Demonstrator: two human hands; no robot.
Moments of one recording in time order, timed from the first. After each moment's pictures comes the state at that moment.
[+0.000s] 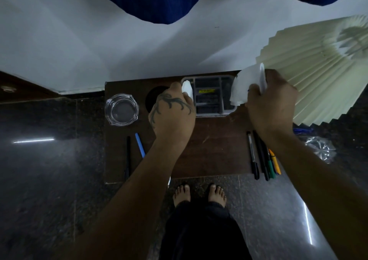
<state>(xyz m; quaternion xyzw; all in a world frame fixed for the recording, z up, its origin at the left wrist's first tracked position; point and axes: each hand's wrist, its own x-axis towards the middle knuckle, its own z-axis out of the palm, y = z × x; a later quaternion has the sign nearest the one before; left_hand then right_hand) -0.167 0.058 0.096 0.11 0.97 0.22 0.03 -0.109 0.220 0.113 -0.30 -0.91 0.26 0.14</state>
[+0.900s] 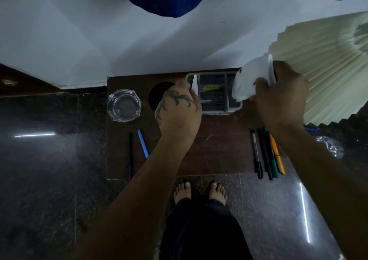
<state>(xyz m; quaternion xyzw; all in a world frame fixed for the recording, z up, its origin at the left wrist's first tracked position) -0.169 0.059 0.079 0.11 0.96 0.25 0.02 -0.115 0.223 0.114 -0.30 -0.90 0.30 0.14</state>
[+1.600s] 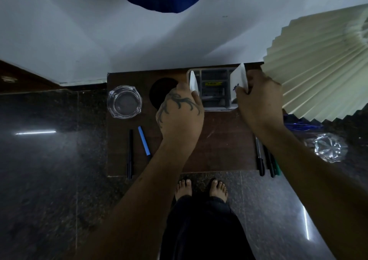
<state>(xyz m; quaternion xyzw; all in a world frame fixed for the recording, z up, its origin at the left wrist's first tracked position) -0.156 0.054 0.075 0.13 0.97 0.22 0.00 -0.120 0.205 0.080 -0.28 -0.92 0.27 0.06</state>
